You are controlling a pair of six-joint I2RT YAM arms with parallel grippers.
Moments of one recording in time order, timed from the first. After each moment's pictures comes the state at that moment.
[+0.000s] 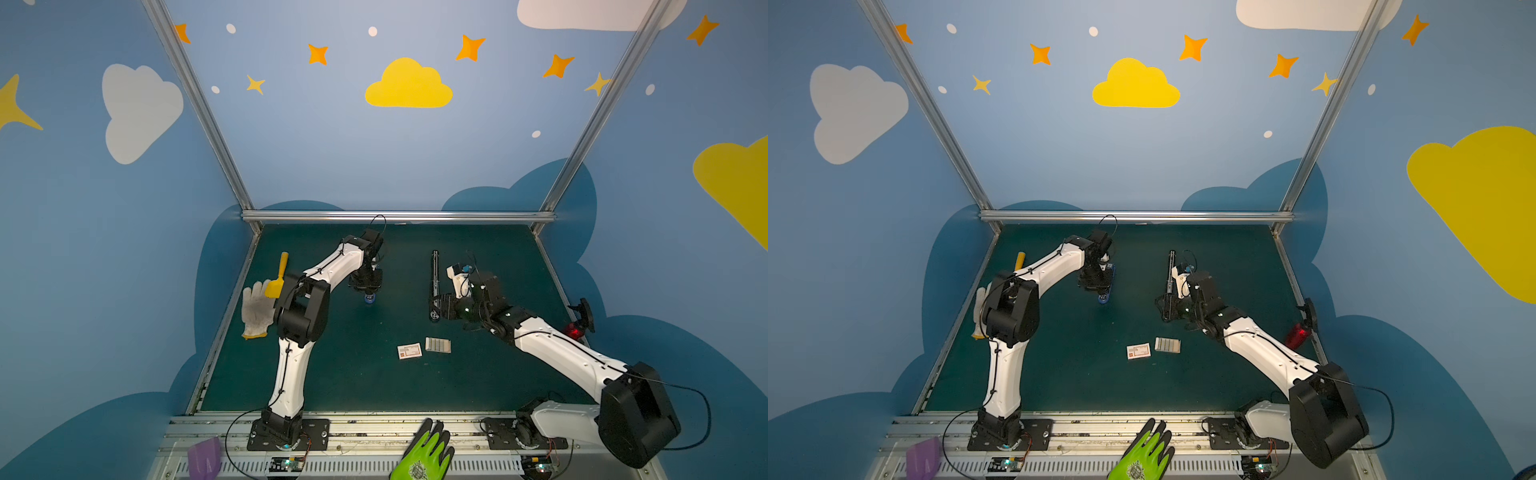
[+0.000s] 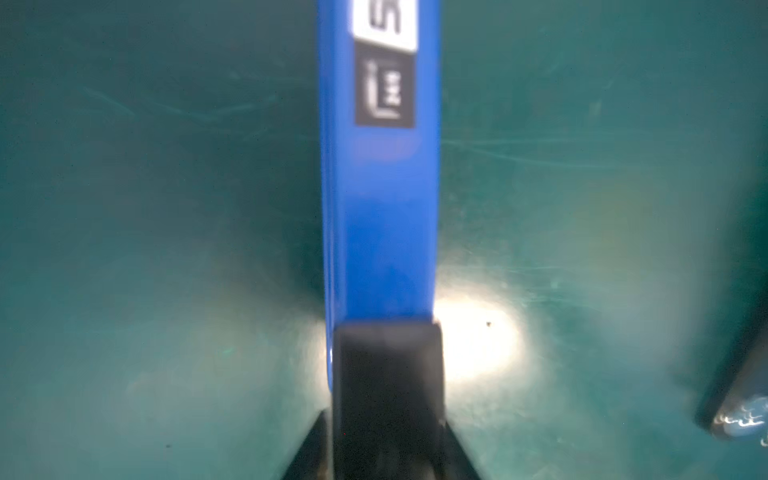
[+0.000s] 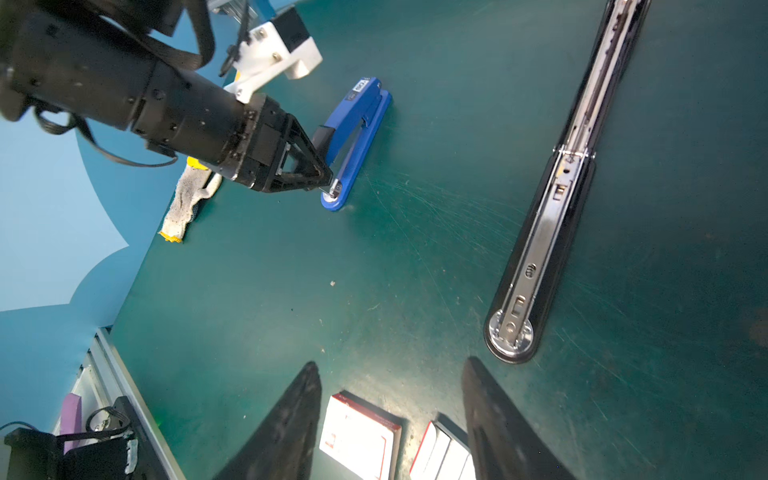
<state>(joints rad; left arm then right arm) -0.40 2.21 1.81 -1.03 0.06 -0.33 0.55 1.27 0.76 -0.14 -0.26 0.44</state>
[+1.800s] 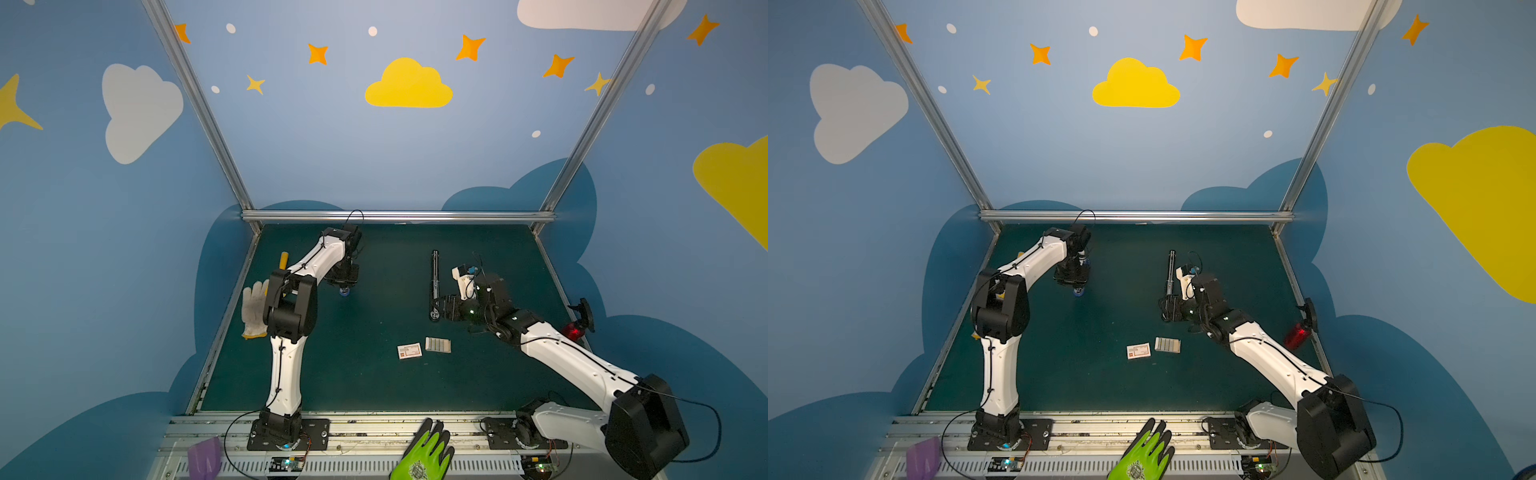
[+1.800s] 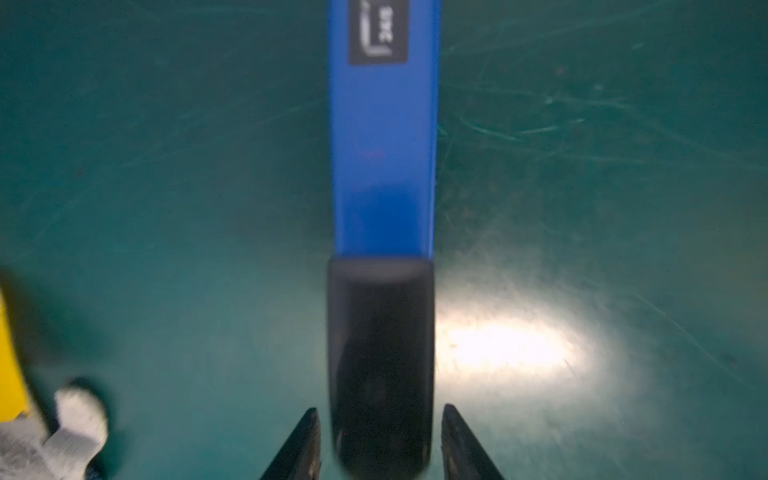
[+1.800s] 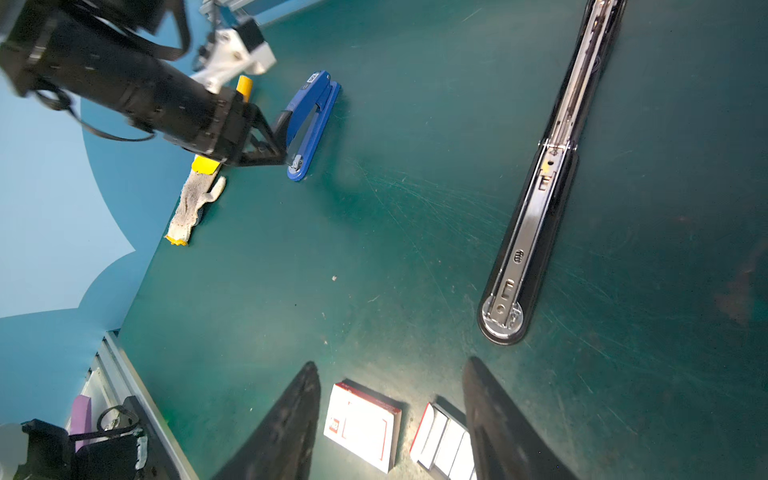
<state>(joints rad) -0.27 2.12 1.81 -1.14 -0.13 -0.23 0.54 1.20 0.75 -0.19 -0.26 0.45</state>
